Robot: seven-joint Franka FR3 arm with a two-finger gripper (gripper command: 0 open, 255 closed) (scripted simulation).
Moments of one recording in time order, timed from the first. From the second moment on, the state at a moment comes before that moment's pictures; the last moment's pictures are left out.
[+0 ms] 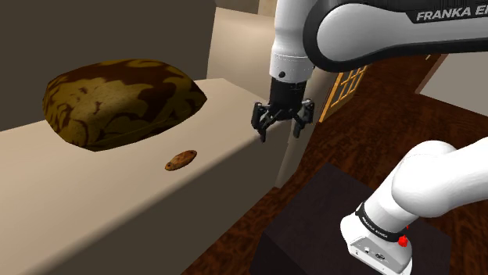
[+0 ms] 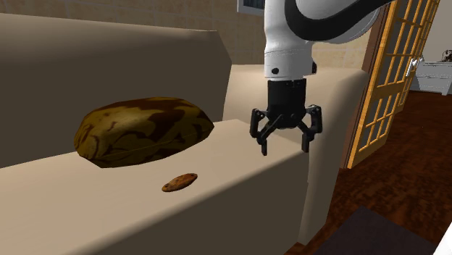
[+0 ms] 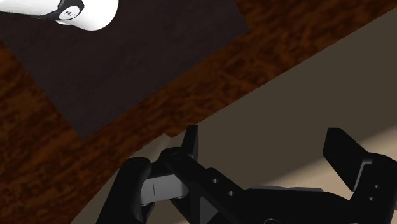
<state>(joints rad) -0.06 -0.59 0.47 -2.38 0.29 1.73 0.84</state>
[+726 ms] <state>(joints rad) -0.21 -0.15 0.80 -2.11 0.13 1.93 1.45</state>
